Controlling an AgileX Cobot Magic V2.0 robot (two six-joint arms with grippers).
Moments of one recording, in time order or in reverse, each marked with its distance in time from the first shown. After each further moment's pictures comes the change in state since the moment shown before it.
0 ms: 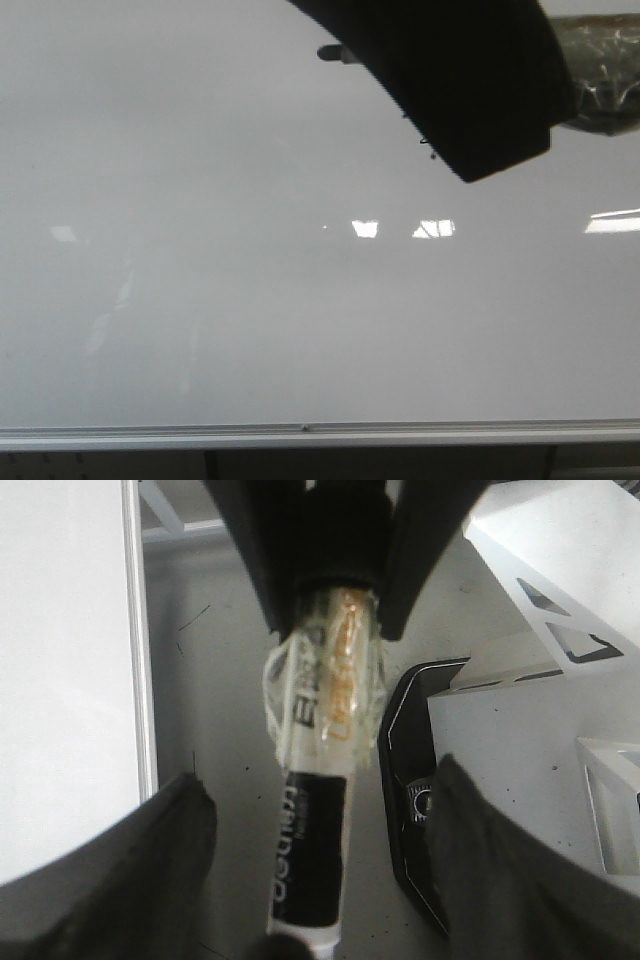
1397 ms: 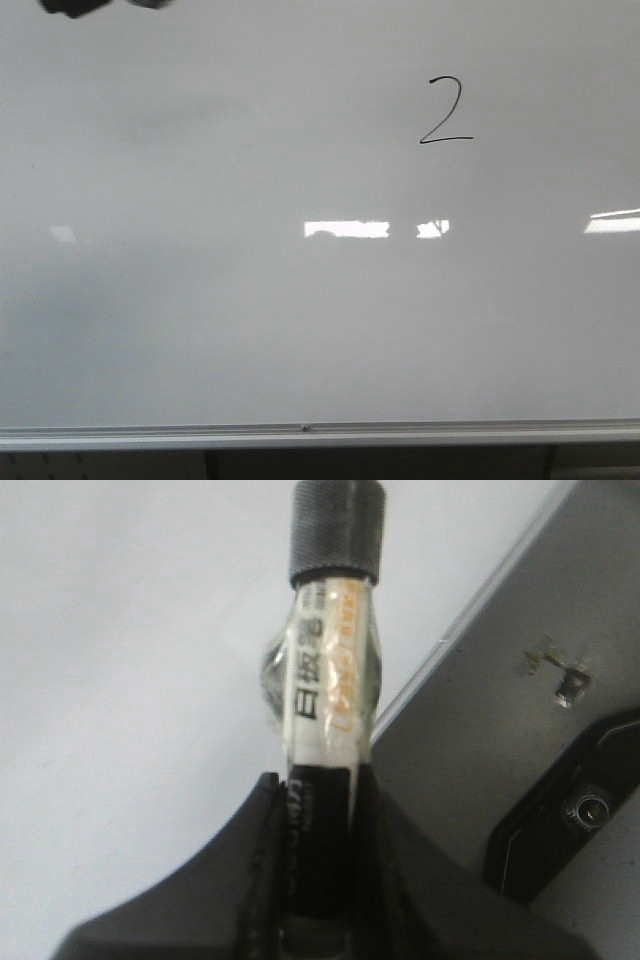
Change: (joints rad) left arm 0.309 -0.230 0.087 0.520 0.064 -0.678; right arm -0.187 -0.003 0.000 -0.029 -0.044 0.062
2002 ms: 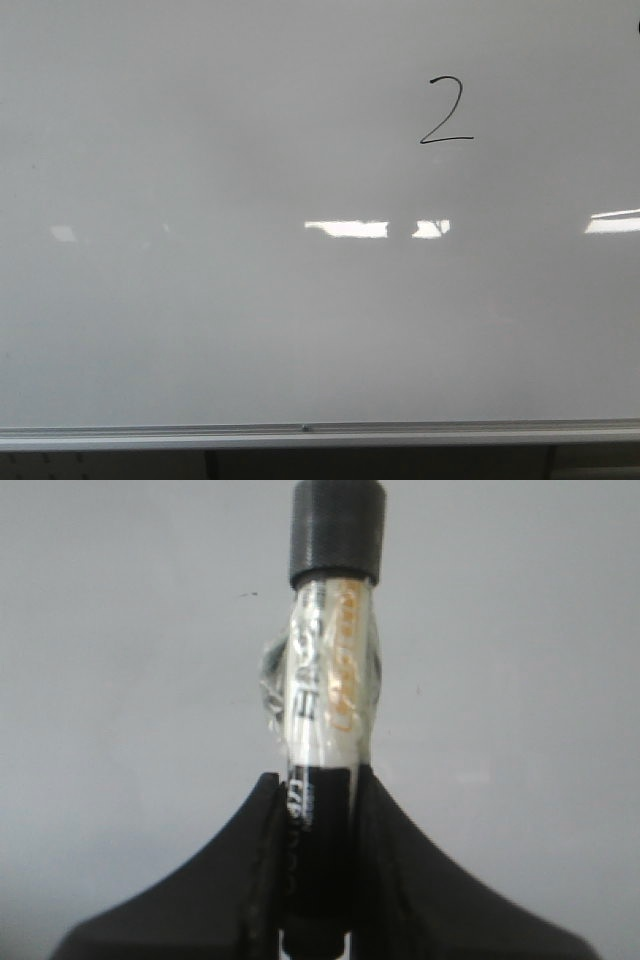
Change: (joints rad) left arm 0.651 -0.304 0.618 -0.112 -0.792 -0.250; right arm 0.000 0.000 0.000 0.000 -0.050 0.002
